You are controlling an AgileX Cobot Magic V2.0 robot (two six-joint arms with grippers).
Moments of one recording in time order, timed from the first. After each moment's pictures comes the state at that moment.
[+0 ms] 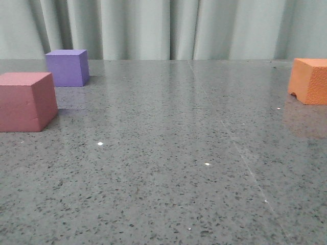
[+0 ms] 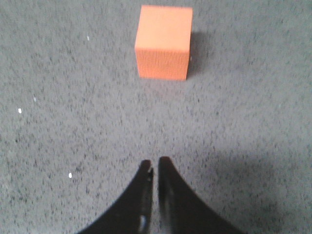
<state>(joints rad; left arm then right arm) -0.01 0.00 -0.01 0.09 0.00 -0.09 0.09 0.75 -0.81 0.00 0.86 0.09</state>
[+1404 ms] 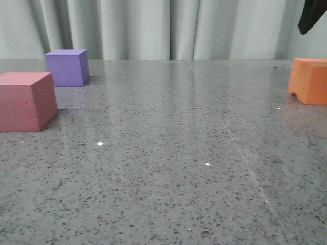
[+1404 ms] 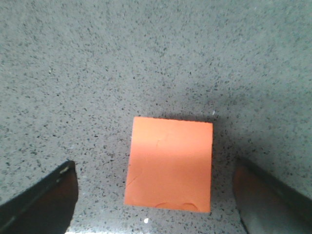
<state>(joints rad) -0.01 0.00 -0.01 0.09 0.00 -0.09 0.07 1.45 -1.23 0.00 0.71 0.09</state>
